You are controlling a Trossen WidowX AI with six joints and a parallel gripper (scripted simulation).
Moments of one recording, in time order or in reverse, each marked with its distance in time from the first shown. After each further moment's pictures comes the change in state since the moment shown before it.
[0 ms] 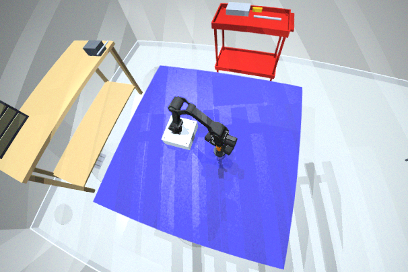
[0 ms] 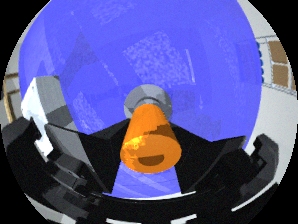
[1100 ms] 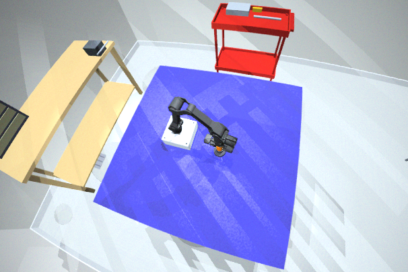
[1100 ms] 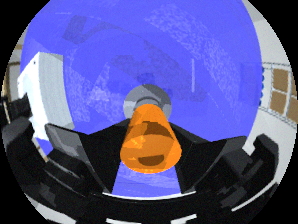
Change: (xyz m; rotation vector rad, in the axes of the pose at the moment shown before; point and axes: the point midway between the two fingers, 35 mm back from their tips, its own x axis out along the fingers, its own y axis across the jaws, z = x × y) arm 0.001 -0.001 0.000 -0.209 0.000 0.001
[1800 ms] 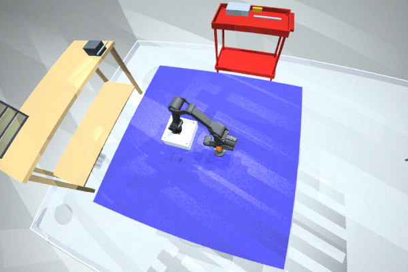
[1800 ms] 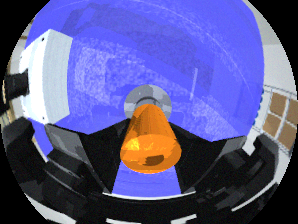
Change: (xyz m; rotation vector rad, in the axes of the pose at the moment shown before) arm -0.002 0.000 0.000 -0.191 0.000 0.000
